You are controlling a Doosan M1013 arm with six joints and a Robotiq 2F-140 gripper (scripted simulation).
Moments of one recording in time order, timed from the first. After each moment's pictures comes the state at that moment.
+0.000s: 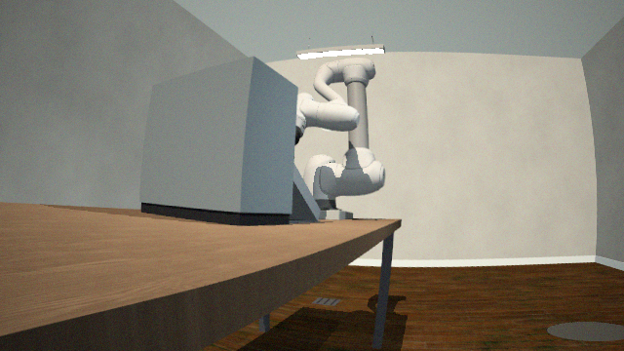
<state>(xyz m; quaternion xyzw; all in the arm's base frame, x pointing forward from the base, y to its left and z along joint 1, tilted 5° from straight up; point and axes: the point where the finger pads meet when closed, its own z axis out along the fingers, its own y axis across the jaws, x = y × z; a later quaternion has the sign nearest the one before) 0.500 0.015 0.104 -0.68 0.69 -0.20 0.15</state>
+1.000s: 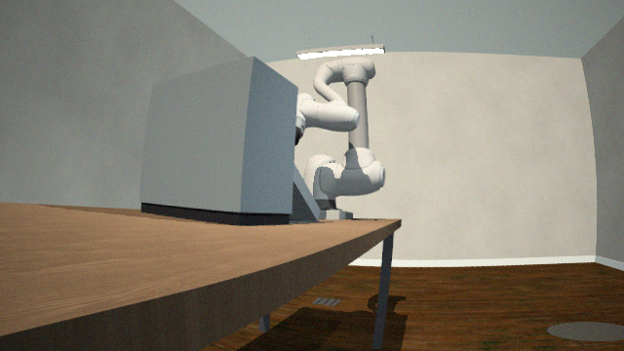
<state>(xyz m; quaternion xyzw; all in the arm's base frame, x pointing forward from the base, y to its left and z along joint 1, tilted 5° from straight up) 0.501 0.015 0.101 -0.68 0.69 -0.20 0.15</state>
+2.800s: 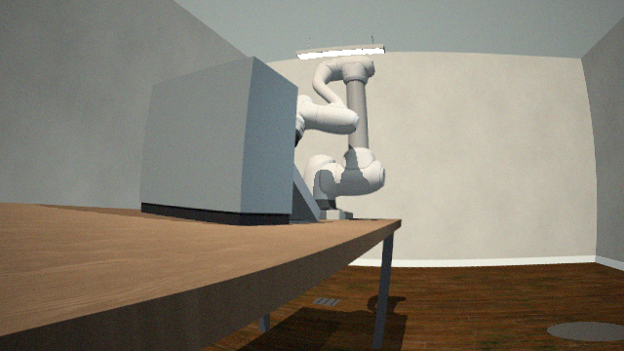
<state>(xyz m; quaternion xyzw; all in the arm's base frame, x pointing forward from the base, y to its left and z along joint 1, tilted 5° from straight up) 0.509 0.014 0.091 -0.68 0.69 -0.20 0.15</state>
